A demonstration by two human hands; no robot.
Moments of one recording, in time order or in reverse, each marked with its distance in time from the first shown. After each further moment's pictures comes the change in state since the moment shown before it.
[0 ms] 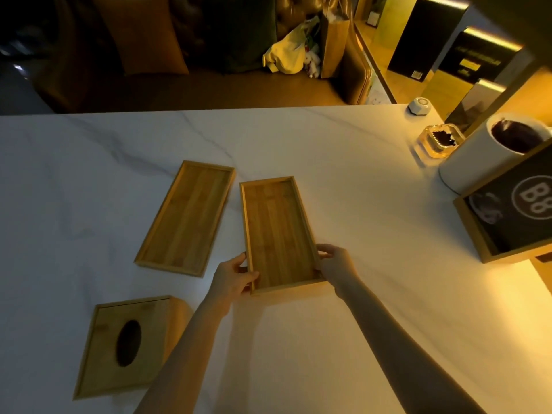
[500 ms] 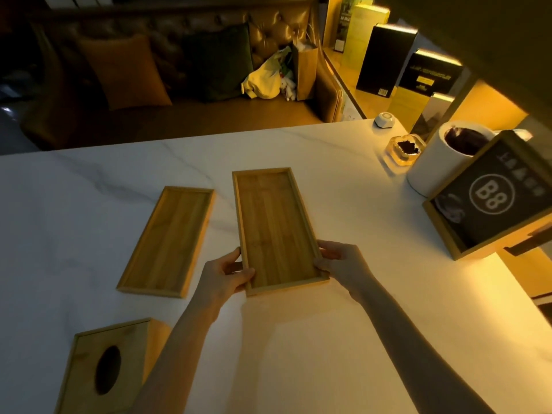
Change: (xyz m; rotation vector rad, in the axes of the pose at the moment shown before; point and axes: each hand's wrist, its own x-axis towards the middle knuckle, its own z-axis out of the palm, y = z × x) left_hand -0.029 0.051 0.020 -0.068 -0.036 0.181; right_hand -0.028 -0.007 -0.065 0.074 -0.046 -0.260
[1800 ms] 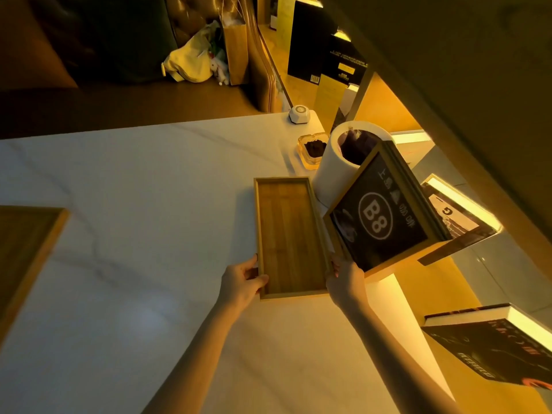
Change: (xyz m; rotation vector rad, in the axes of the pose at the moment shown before) left_hand 0.114 0.004 0.286 0.193 -0.035 -0.059; right_hand 0.077 0.104 -0.229 -0.456 0.363 0.100
